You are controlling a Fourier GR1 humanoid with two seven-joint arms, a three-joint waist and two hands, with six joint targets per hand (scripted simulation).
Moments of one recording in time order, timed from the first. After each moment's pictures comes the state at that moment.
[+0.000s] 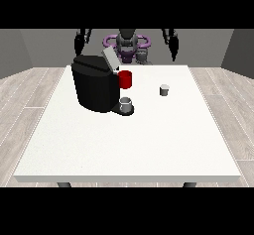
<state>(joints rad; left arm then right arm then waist) 0.02 0.12 -0.02 -1.54 0.02 0.00 -0.01 0.04 -0.12 -0.02 -1.57 0.02 -0.02 0.01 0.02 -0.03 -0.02</state>
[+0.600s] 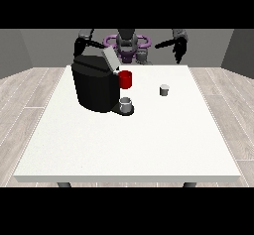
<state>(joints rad) -0.14 0.38 0.01 -1.47 -0.12 -0.15 -0.09 -0.04 -0.07 0.02 -1.57 0.13 -0.12 -0.03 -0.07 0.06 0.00</state>
